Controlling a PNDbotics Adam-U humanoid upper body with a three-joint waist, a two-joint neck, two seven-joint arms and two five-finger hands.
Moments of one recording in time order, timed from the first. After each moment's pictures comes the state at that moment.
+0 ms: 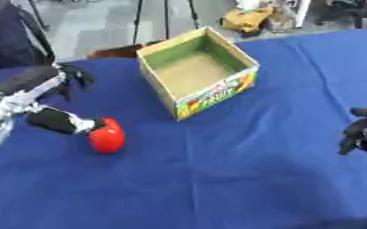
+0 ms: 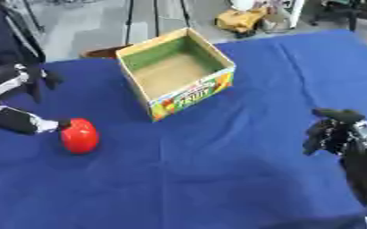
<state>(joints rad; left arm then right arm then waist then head) -0.55 0.79 -0.29 -1.68 -0.52 0.24 -0.50 -0.10 -0.20 -0.12 -1.89 -0.09 -0.02 0.25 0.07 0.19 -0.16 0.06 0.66</state>
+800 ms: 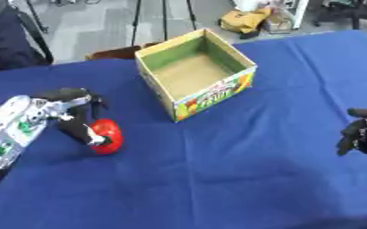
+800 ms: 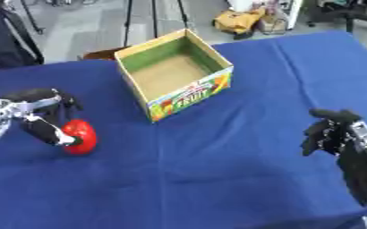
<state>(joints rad) -0.68 0.67 -0.41 -1.37 -0.60 0.17 -0.59 -0.10 -0.20 -0.12 -1.89 -0.09 -0.01 0.26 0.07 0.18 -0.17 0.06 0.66</state>
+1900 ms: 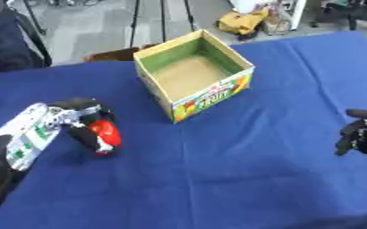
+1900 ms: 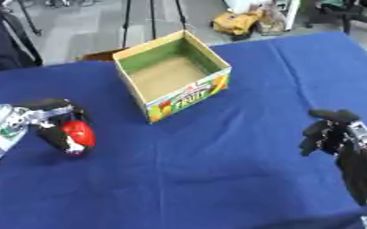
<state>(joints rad) -0.70 0.59 -0.42 -1.21 -0.66 0.11 -0.62 -0.10 -0.20 -0.11 -1.89 -0.09 -0.01 0.26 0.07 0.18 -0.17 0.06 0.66</state>
